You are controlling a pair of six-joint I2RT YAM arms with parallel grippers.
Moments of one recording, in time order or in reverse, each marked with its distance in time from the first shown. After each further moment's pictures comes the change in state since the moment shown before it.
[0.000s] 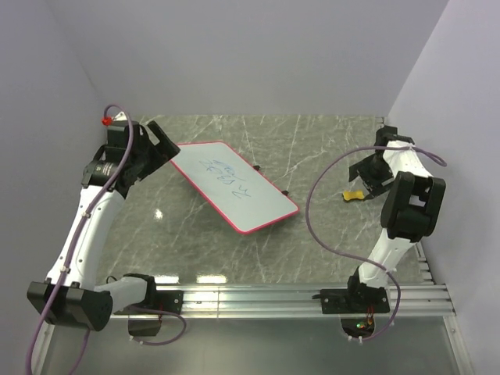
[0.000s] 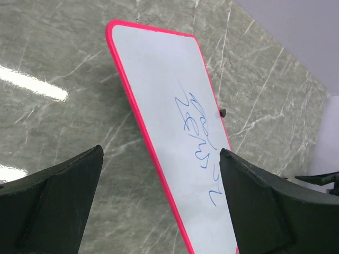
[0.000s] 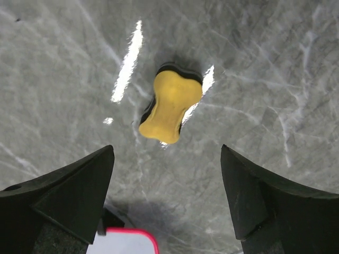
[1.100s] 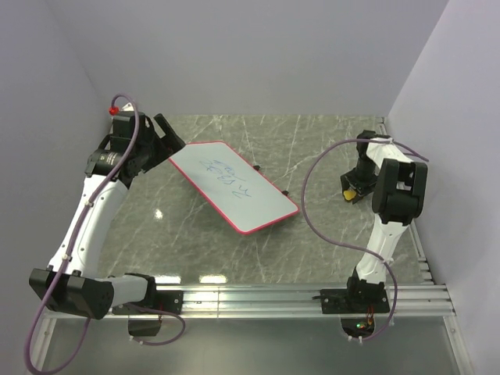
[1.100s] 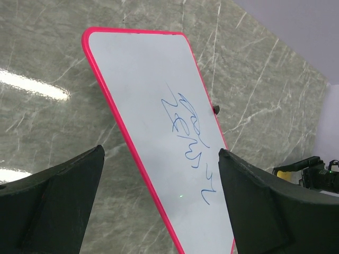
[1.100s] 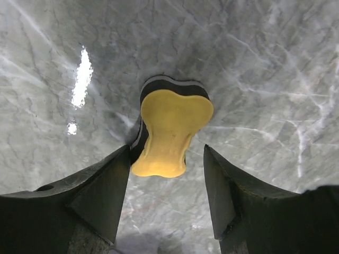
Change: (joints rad) left arm -0.045 0.088 0.109 -0.021 0.008 0.023; right arm 0.088 0.220 0.089 -0.062 0.107 0.078
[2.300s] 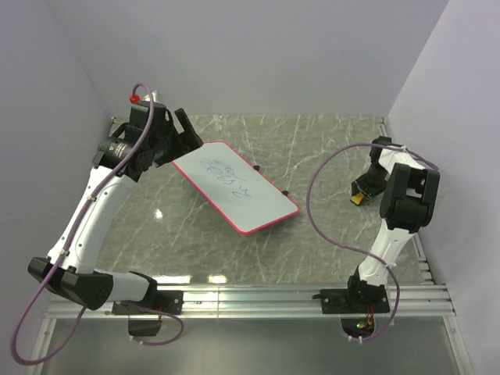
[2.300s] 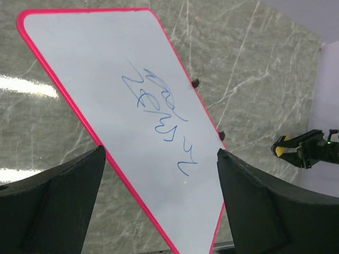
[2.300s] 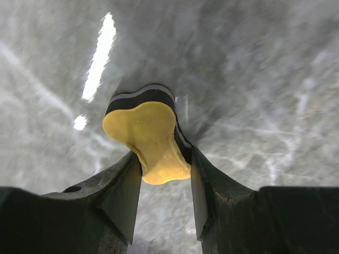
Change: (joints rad) left arm -0.180 0.074 0.213 -0.156 -0.061 -0.001; right arm -0.095 -0.082 -0.132 0.132 -0.047 -0.145
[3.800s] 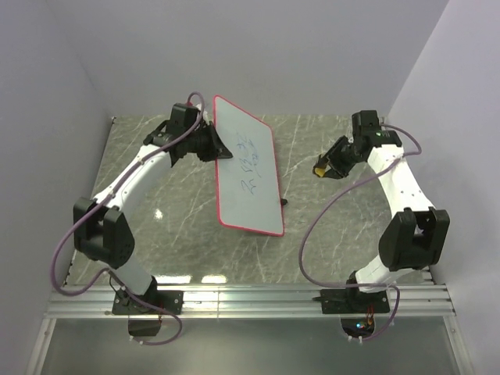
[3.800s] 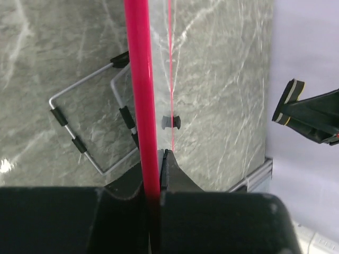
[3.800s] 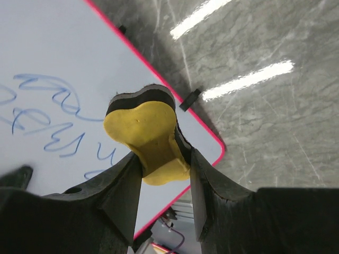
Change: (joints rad) left arm -0.010 0.304 -0.155 0.394 0.442 0.031; right arm 0.285 -0.410 0.053 -0.043 -0.404 0.013
